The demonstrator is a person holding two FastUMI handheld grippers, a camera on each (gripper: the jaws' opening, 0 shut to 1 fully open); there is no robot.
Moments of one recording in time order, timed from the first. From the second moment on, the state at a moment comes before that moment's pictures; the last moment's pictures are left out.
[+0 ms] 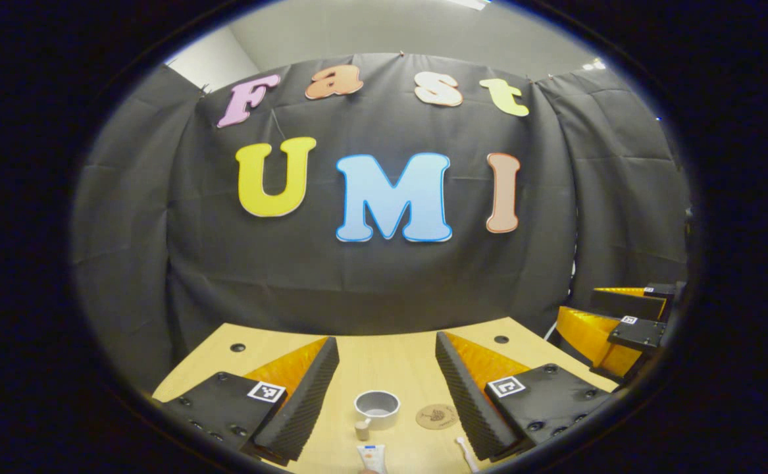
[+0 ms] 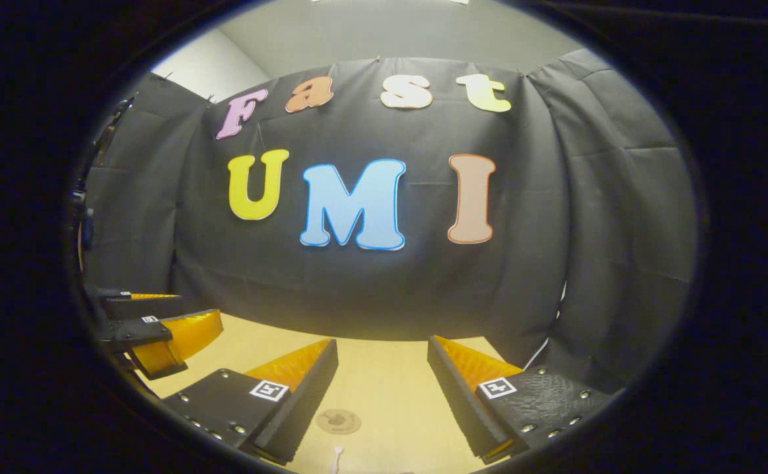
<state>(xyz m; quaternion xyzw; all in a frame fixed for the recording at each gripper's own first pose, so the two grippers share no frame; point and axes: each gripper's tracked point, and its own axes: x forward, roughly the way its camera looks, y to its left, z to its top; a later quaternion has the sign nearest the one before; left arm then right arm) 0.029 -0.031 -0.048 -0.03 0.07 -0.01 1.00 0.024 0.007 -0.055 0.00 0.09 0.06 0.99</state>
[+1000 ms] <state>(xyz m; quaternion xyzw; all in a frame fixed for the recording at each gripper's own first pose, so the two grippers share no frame) -0.027 -0.014 -0.319 -0.04 0.42 -0.01 0.91 -0.031 0.066 -0.302 0.02 0.49 0.12 0.86</state>
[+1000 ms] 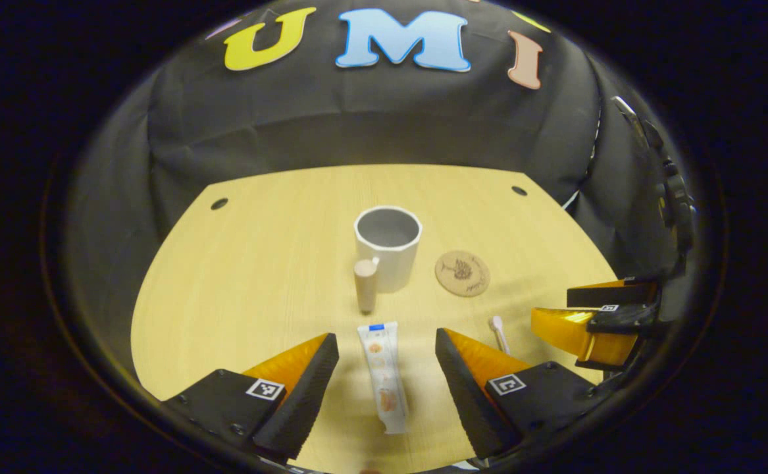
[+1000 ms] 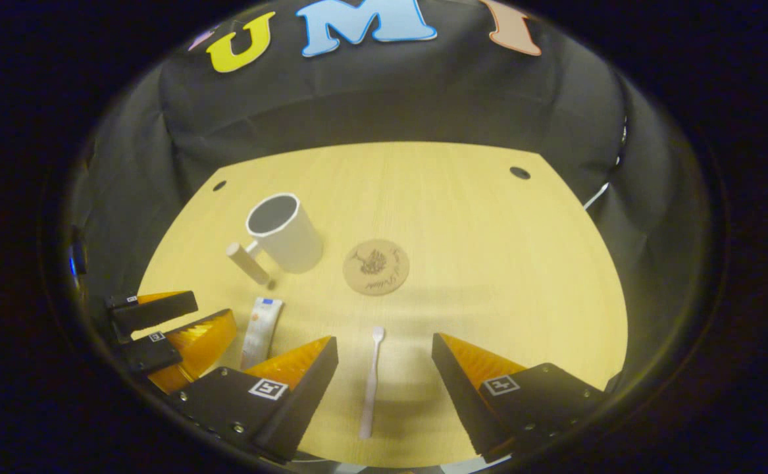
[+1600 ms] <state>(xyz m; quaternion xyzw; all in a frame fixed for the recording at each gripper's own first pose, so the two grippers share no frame) -0.040 -0.012 -0.355 -0.04 0.55 0.00 0.84 -0.064 0.073 -0.369 -0.02 0.60 0.11 0.79</state>
